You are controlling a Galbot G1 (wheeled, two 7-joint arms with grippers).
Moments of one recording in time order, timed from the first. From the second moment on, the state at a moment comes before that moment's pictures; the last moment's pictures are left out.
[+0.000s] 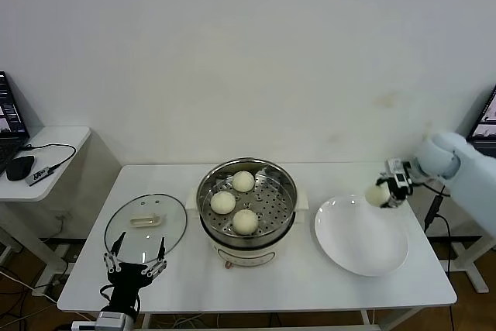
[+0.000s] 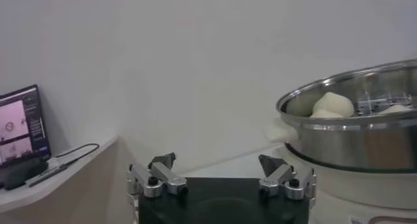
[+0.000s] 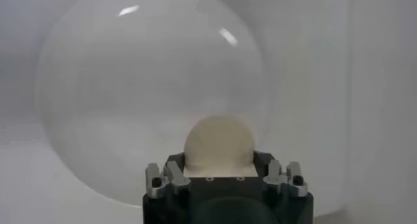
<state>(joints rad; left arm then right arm) 1.73 -1.26 -0.55 -2.19 0.04 0.09 -0.19 0.08 0.58 -0.68 1.30 -0.14 -0.22 -1.12</state>
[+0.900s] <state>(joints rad) 1.73 -1.27 -0.58 -2.18 0.03 0.08 -0.19 0.52 0.95 -1.14 1.40 0.38 -0.55 -0.94</state>
